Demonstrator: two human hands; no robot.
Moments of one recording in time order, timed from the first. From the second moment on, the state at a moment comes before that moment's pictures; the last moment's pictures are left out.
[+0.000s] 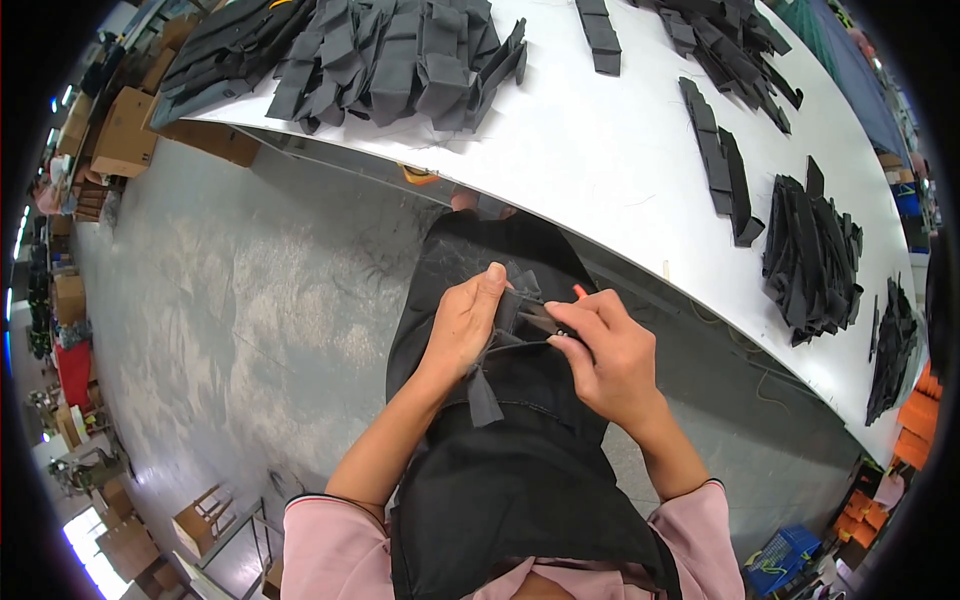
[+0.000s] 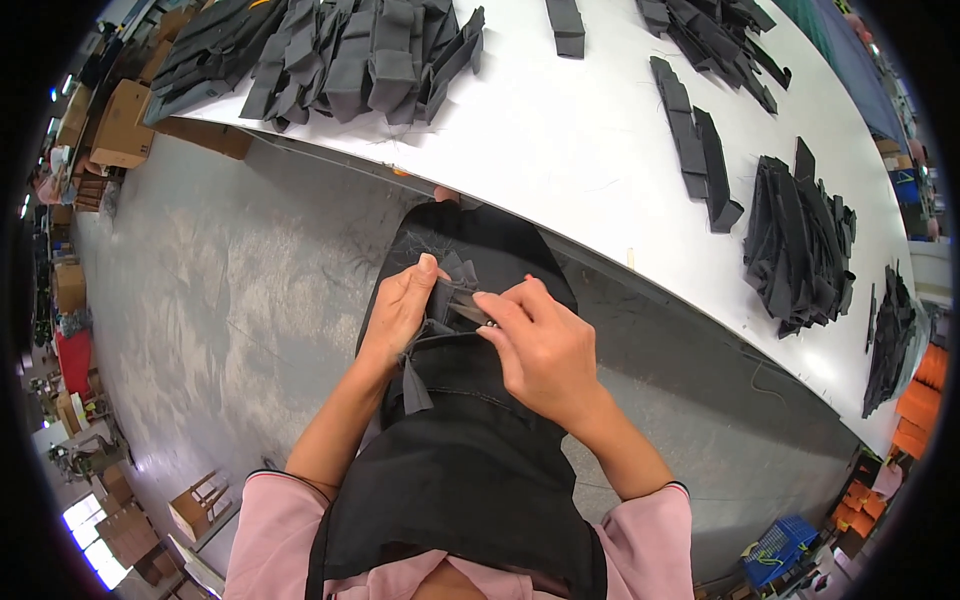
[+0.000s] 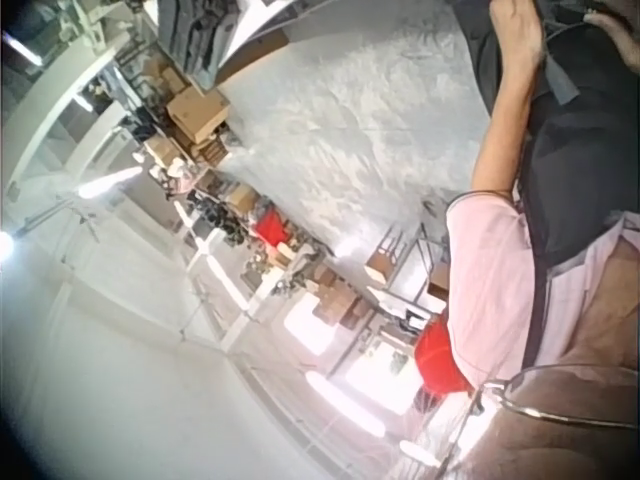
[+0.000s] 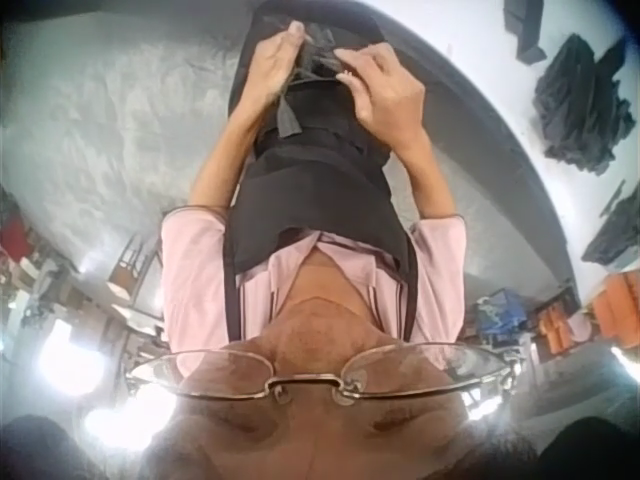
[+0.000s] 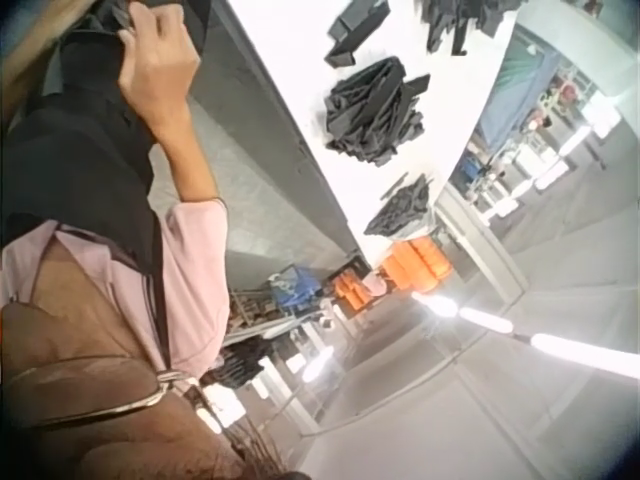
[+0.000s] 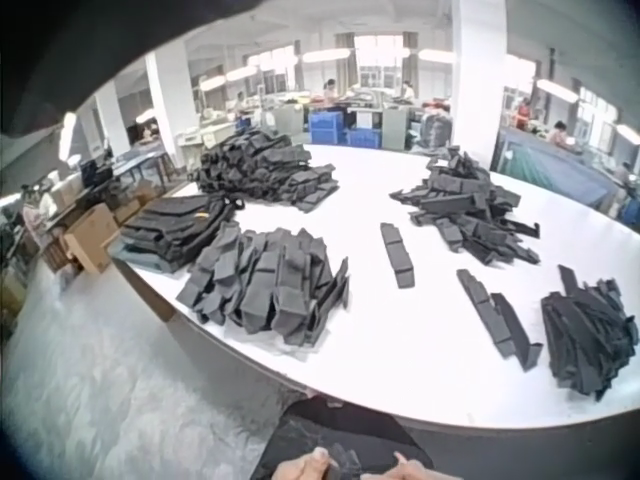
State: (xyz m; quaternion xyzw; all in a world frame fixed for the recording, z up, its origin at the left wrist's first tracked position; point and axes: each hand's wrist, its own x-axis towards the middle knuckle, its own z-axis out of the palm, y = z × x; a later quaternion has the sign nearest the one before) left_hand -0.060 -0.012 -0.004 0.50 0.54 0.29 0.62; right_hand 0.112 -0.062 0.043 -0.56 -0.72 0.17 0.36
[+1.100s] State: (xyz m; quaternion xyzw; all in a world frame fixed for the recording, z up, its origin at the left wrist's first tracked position) left_hand -0.079 -0.008 -0.004 0.34 0.50 0.20 0.78; right_hand 0.122 -0.044 0.057 -0.49 -0.82 0.20 0.23
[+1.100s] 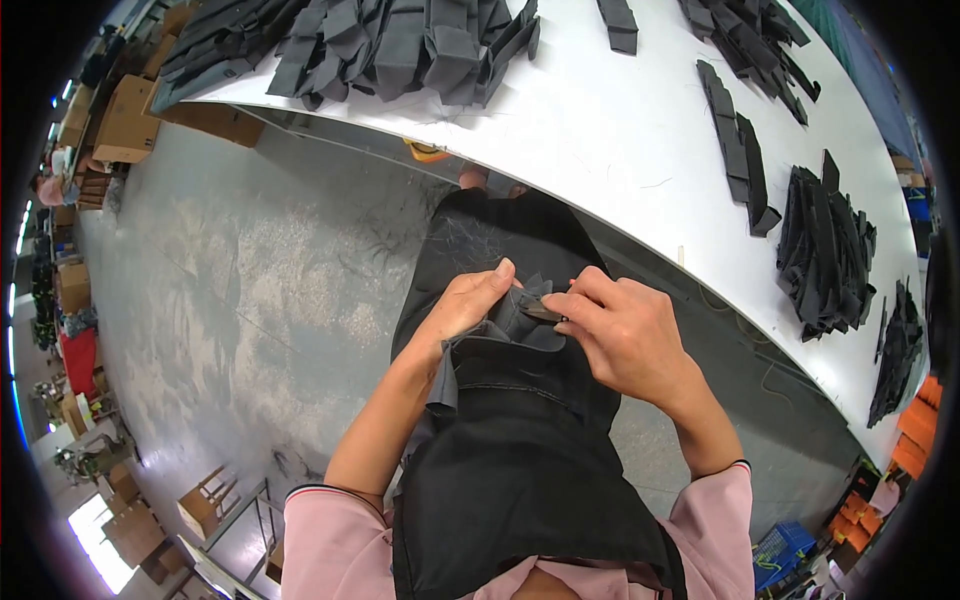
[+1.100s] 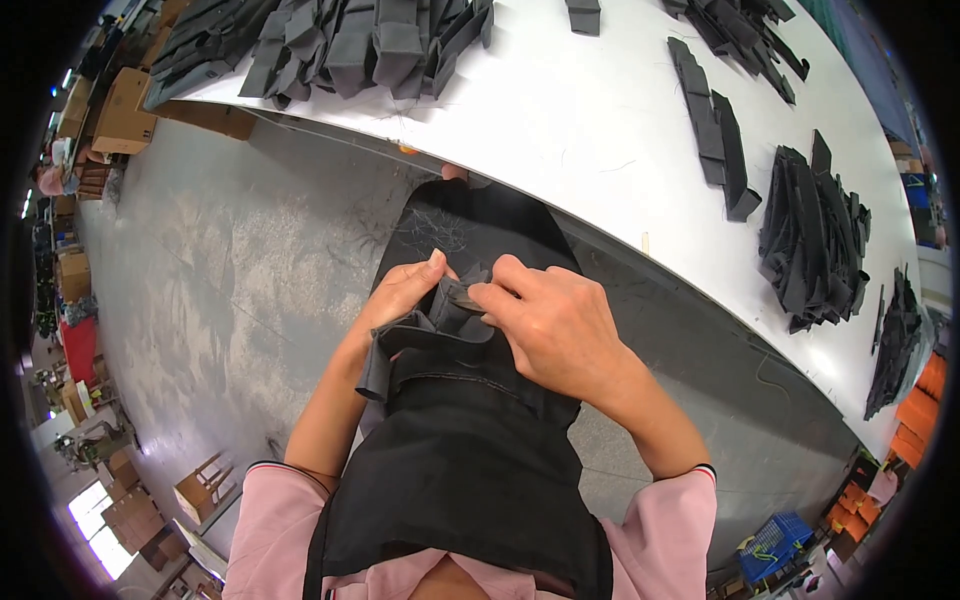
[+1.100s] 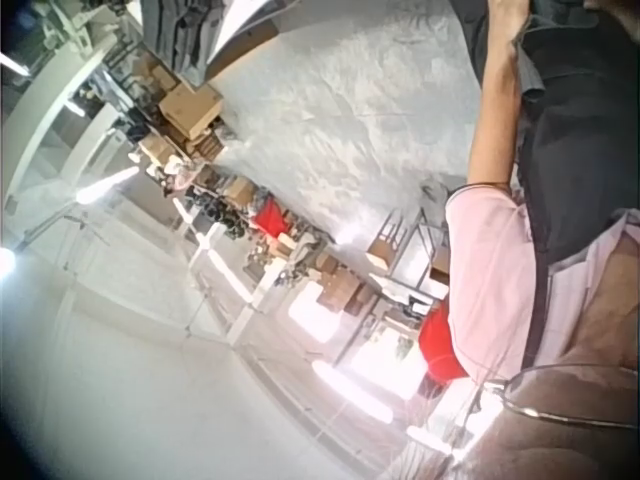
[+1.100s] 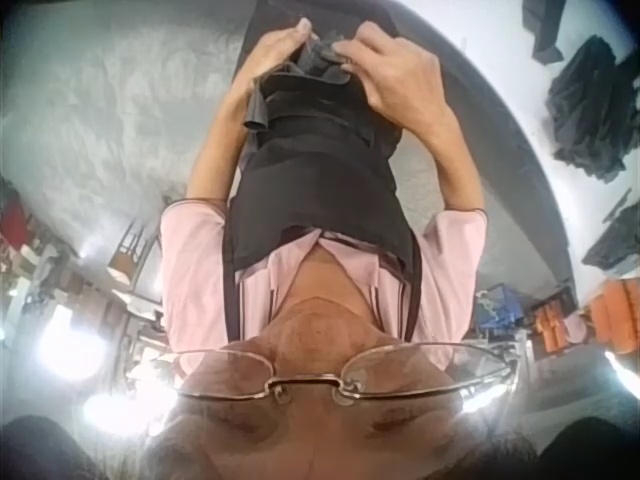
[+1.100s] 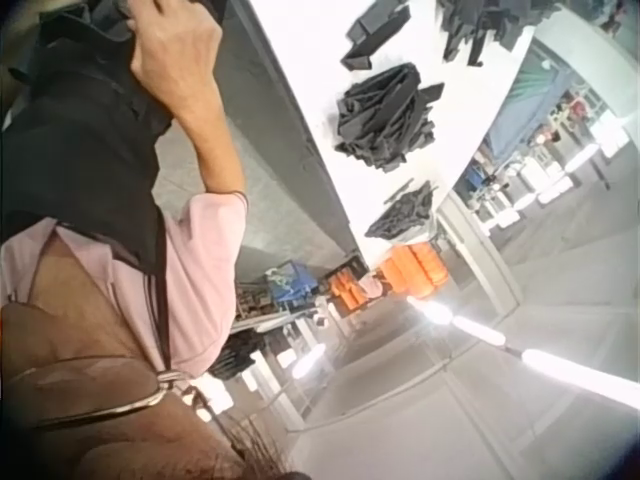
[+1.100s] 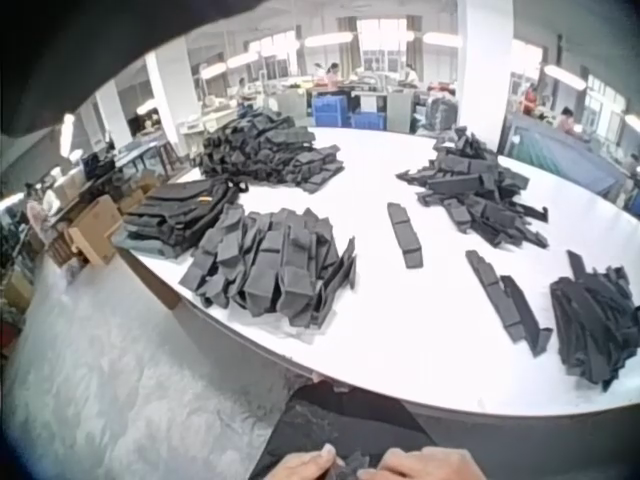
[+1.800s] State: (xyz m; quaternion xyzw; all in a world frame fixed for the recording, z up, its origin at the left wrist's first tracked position) left_hand -0.081 -0.008 0.009 0.42 0.43 0.11 0.79; right_hand 0.130 -0.033 0.066 -0.41 -0.86 0.22 0.22
